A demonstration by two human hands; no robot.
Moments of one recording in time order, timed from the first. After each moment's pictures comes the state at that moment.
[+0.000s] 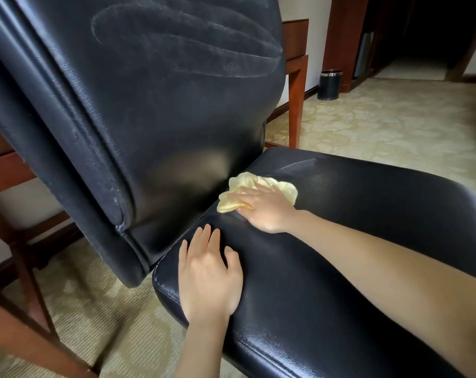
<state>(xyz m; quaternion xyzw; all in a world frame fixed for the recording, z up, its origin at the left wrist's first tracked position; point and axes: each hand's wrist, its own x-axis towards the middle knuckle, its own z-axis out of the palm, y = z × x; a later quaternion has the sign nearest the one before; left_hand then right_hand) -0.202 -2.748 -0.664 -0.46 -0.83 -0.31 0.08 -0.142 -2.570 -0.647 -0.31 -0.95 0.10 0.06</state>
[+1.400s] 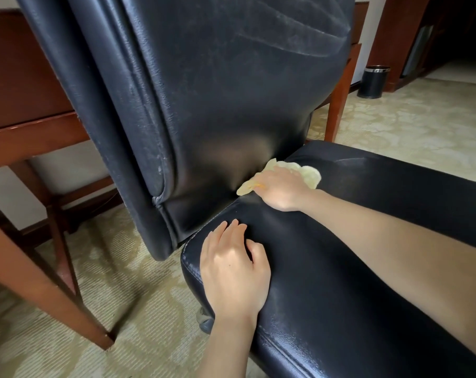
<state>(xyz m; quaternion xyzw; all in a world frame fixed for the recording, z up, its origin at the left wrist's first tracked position) -0.206 -2.751 -0.665 -0.41 -0.81 -0.42 0.11 -0.193 -2.553 -0.635 -0.30 -0.95 0.01 0.02</state>
